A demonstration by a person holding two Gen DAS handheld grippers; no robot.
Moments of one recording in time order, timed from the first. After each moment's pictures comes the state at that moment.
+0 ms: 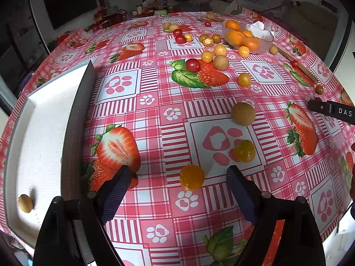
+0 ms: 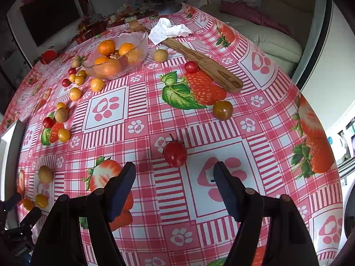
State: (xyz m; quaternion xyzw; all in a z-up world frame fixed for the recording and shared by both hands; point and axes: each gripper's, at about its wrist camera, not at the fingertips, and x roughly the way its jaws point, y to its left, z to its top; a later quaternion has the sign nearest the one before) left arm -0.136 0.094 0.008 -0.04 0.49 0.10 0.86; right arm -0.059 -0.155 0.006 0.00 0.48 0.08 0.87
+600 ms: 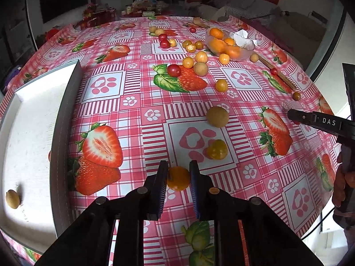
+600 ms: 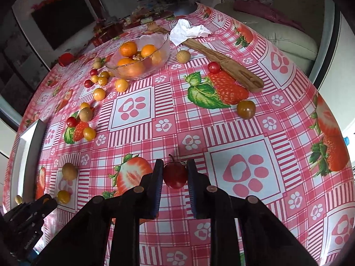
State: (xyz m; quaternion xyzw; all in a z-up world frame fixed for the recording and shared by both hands) left arm -0.149 0.092 0.021 -0.08 0.48 0.04 0.87; right arm -0.073 -0.152 0.012 0.04 0.49 0.15 0.86
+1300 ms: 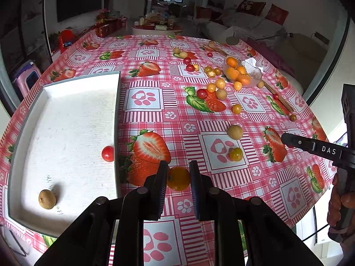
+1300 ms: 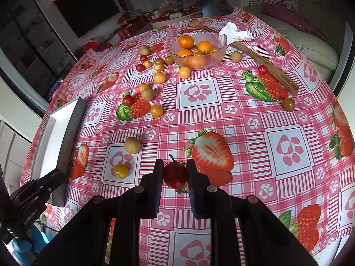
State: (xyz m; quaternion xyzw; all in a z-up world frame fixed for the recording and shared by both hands) left arm -0.193 0.142 0.058 -0.12 0.43 0.06 0.89; right arm -0.125 -0.091 0.044 0.03 0.49 0.22 0.84
